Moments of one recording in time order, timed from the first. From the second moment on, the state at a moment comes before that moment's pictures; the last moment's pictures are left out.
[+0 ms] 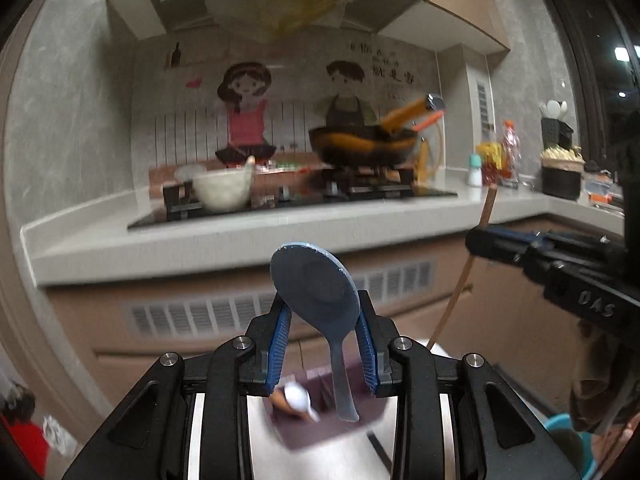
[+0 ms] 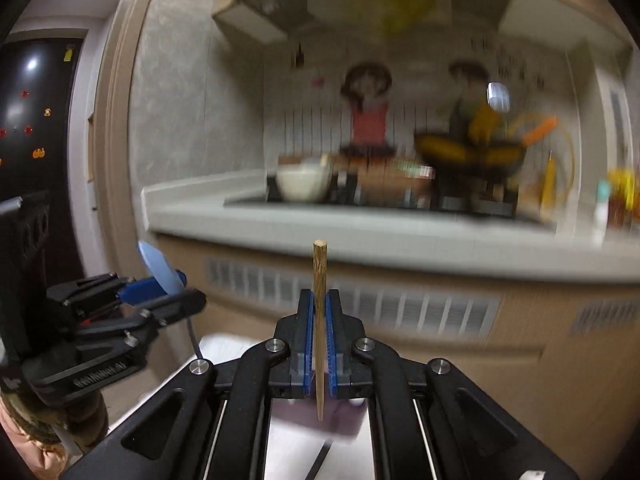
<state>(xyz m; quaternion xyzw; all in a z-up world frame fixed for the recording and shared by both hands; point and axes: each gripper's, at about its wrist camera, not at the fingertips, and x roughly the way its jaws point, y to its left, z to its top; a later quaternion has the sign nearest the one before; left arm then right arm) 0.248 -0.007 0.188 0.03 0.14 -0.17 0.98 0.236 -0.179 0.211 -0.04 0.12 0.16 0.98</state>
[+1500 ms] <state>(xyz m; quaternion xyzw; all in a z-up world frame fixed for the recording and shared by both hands) 0.283 0.014 0.046 0.00 0.28 -0.12 0.95 0.279 -0.198 0.028 -0.06 0.31 0.11 0.94</state>
